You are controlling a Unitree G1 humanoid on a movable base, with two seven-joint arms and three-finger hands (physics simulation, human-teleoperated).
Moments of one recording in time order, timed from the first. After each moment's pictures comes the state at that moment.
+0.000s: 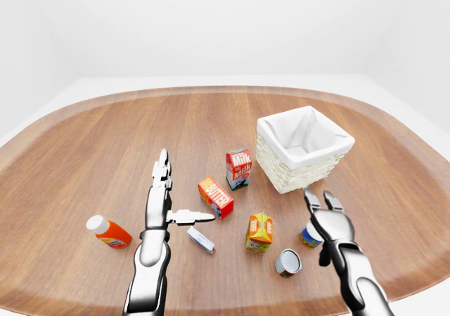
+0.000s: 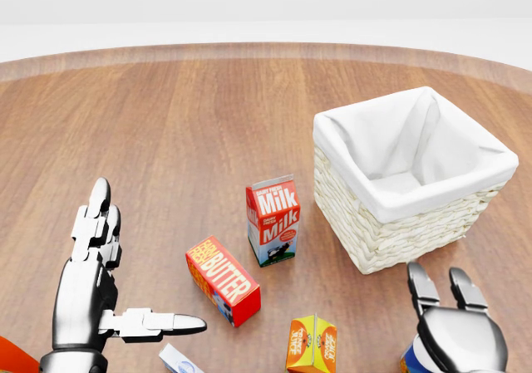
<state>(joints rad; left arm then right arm) 0.08 0.01 0.01 -0.13 0.09 -0.09 0.00 0.13 -0.21 -0.10 0.13 -1.33 0.01 0.10</state>
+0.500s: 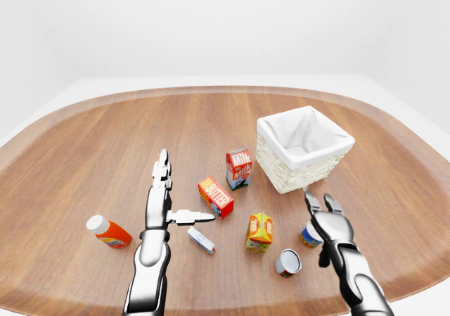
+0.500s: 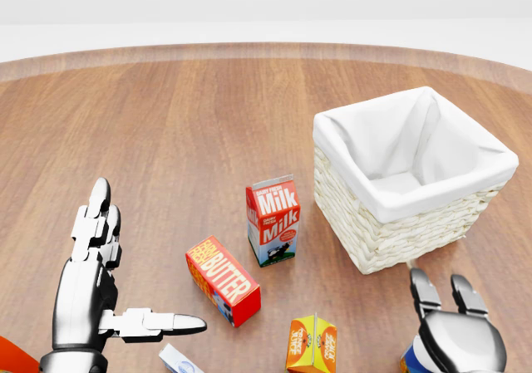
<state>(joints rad) 0.08 0.01 0.01 -0.13 0.09 -0.09 0.00 0.08 -0.24 -0.08 0.27 -1.29 0.03 0.04</state>
